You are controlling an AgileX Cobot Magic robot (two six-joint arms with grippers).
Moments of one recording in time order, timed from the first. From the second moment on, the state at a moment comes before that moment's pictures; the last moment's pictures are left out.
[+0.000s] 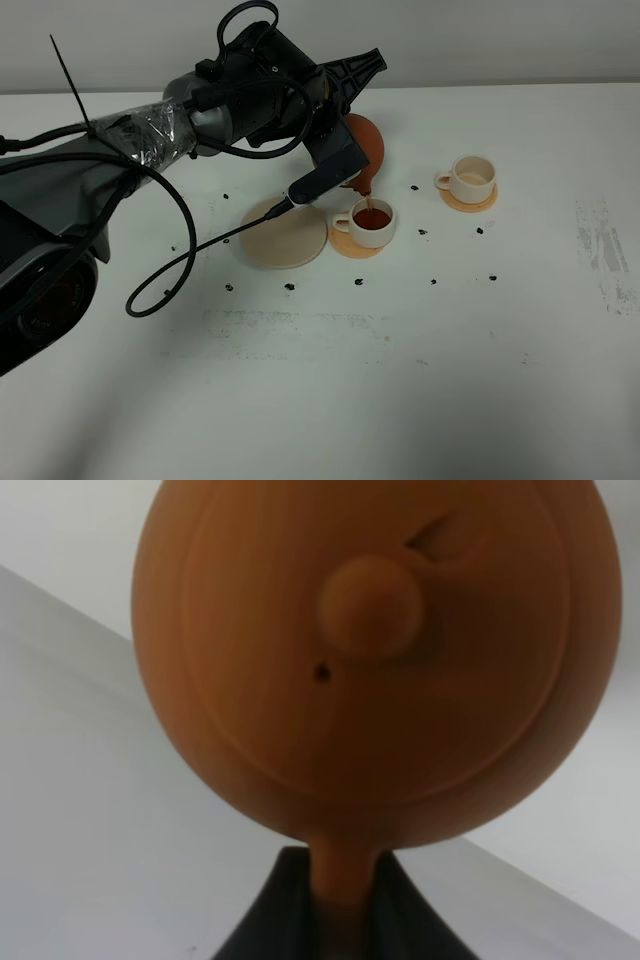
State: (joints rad) left arm -0.59 2.31 -1.96 0.34 0.52 1.93; right arm 0.06 -0.01 -0.49 0.17 1.07 -0.16
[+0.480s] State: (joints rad) left arm -0.59 2.31 -1.96 0.34 0.52 1.96; right arm 0.06 -0.01 -0.49 0.17 1.07 -0.16
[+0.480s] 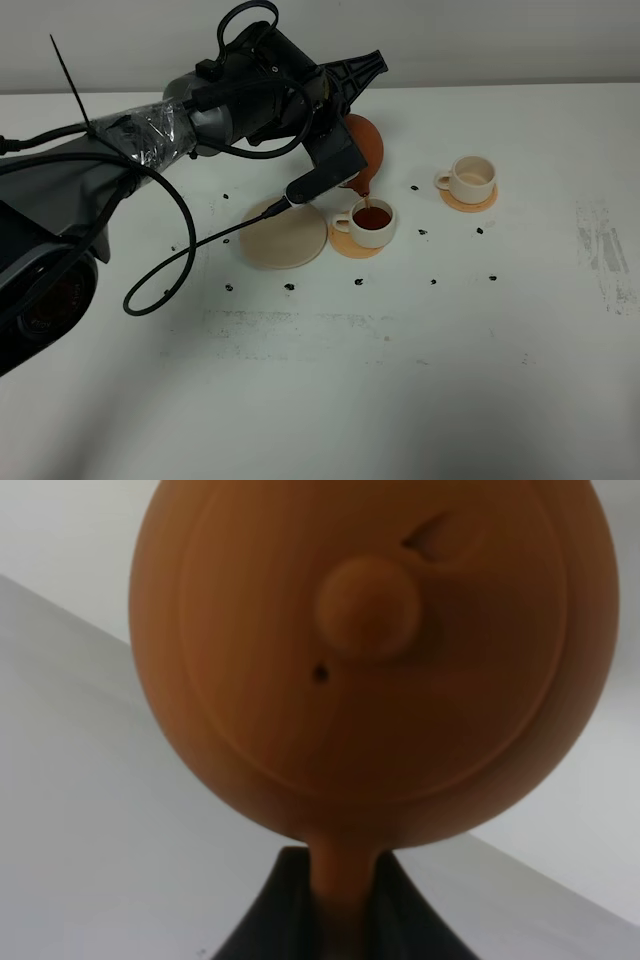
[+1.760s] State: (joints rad) left arm -0.54 2.21 -1.96 0.20 0.73 1.74; right arm 0.06 -0.01 -0.49 0.17 1.07 -0.16
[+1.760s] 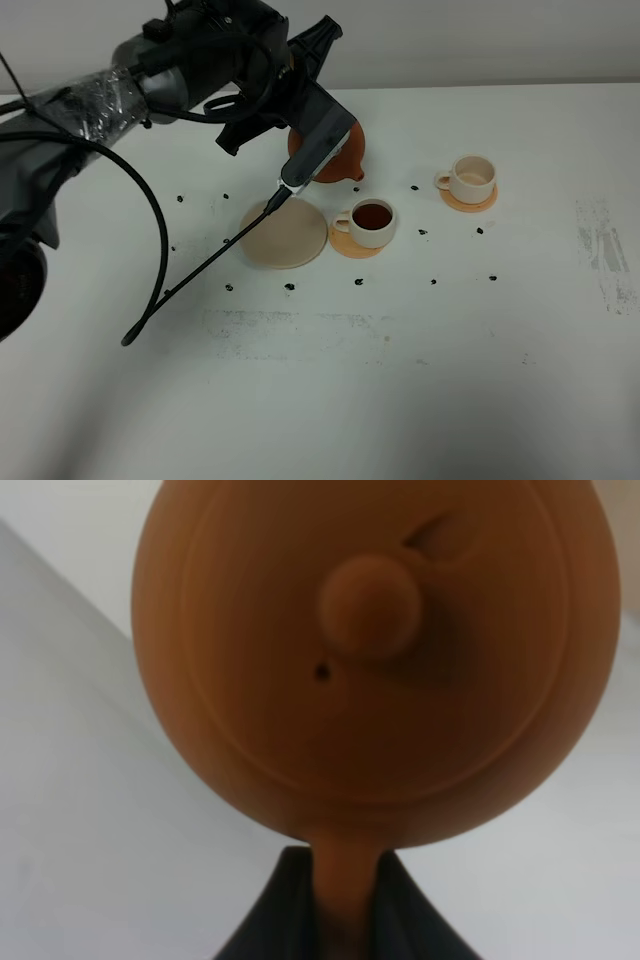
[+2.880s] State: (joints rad) left arm -0.54 1.90 -1.31 -0.16 0.67 1.19; right arm 0.06 -0.01 -0.49 0.17 1.07 -0.16
